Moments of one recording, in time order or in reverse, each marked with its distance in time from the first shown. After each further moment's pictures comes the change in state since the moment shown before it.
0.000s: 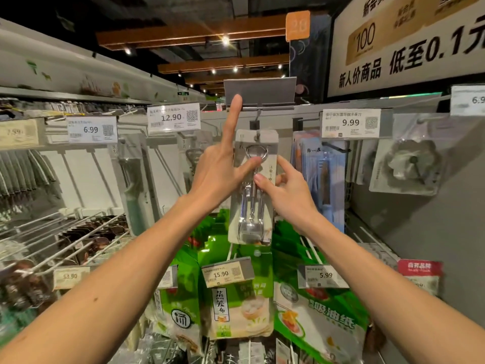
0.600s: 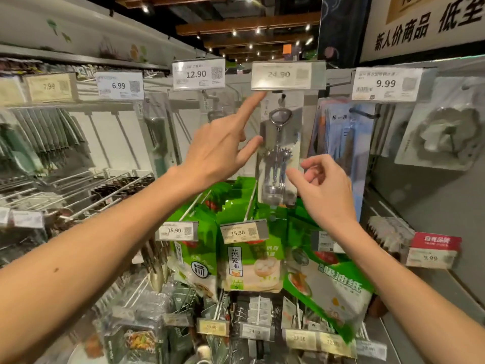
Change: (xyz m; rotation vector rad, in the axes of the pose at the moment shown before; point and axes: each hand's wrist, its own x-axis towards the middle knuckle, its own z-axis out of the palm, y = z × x) left_hand -0.032 -0.001 -0.042 0.328 -0.156 0.126; right_hand -0.057 0.014 -0.016 -0.133 0.147 -0.034
